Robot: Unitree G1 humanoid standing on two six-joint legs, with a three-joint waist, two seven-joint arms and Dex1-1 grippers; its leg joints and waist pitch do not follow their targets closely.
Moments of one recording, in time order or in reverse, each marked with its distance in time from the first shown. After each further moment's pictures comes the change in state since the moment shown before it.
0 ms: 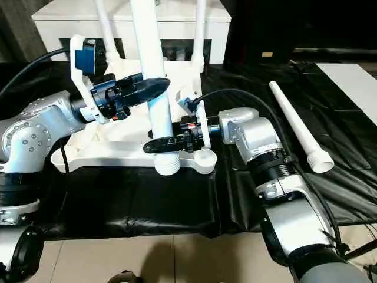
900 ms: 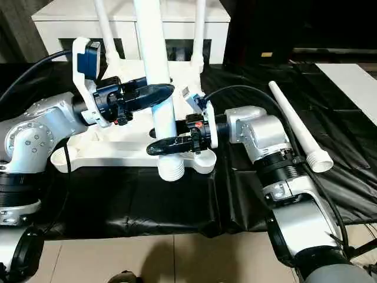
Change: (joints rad) left arm 0.000 0.001 -0.021 0.001 -0.004 -0.003 -0.054; right arm 0.006 -0.043 -0.007 -0.055 0.047 0.045 0.085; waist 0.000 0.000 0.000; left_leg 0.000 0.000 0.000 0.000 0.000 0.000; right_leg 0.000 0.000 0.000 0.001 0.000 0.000
